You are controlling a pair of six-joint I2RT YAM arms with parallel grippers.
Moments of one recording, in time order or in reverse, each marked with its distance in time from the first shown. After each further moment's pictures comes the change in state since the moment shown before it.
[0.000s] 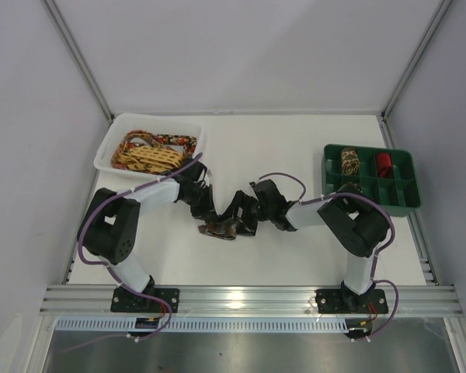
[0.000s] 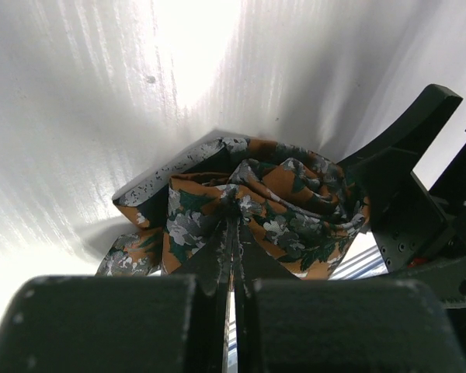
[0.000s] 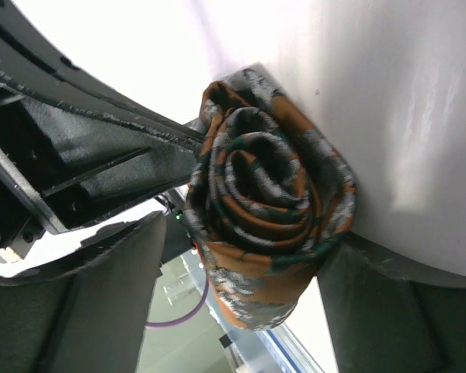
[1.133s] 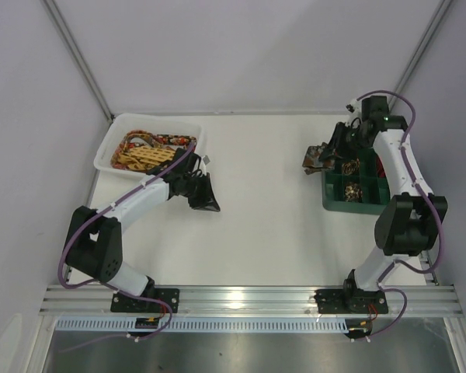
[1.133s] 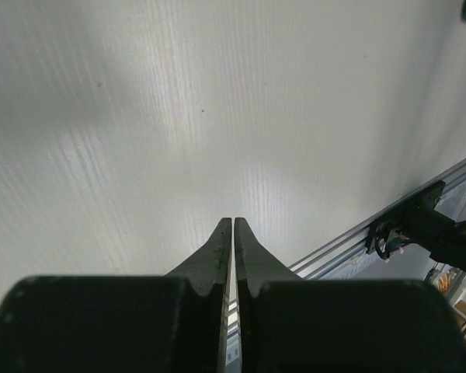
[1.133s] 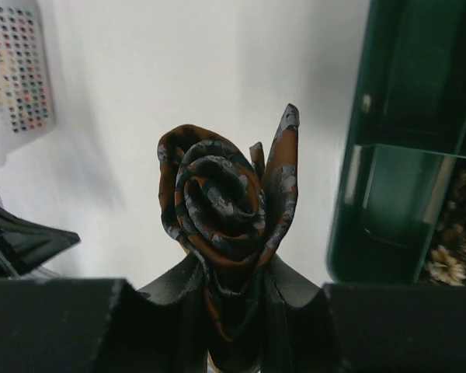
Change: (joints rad) left arm 0.005 -0.166 0.051 -0.049 0.009 0.018; right arm -0.779 -0.169 0.796 -1.352 0.037 -0.951
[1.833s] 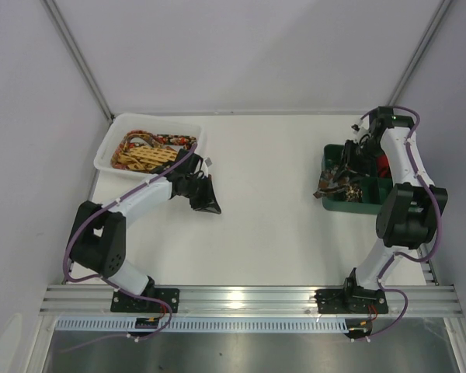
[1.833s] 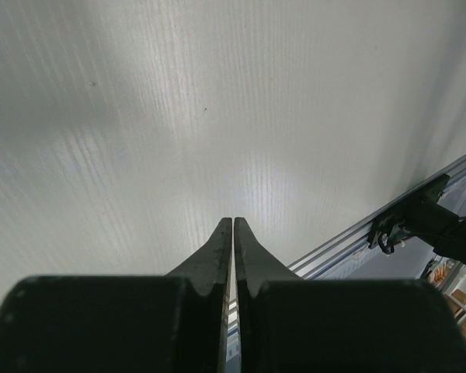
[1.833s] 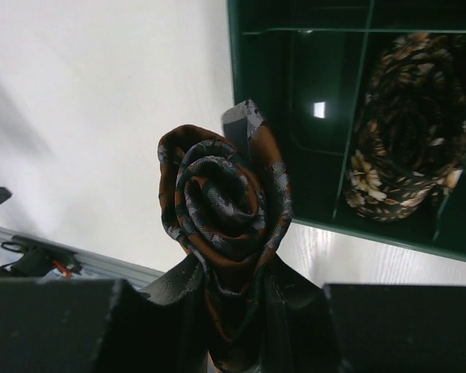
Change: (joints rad) left arm -0.001 0.043 0.000 0.007 0.026 0.009; right arm -0.118 0.098 0.046 -0.322 0.060 -0.184
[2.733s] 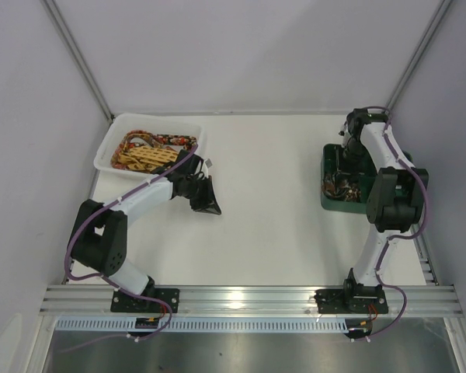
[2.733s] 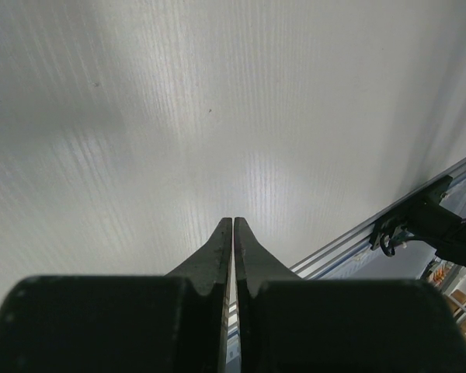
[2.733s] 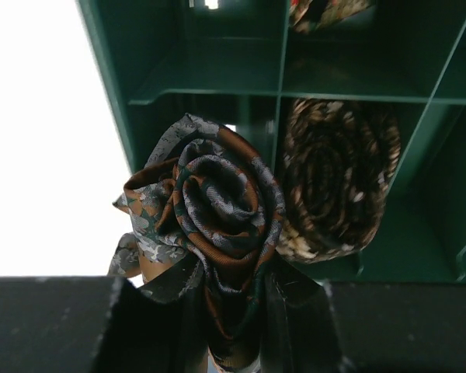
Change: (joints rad) left arm 0.000 0.012 -0.005 0.009 -0.001 -0.002; right arm 0.097 0.160 0.052 0.026 0.311 -0.004
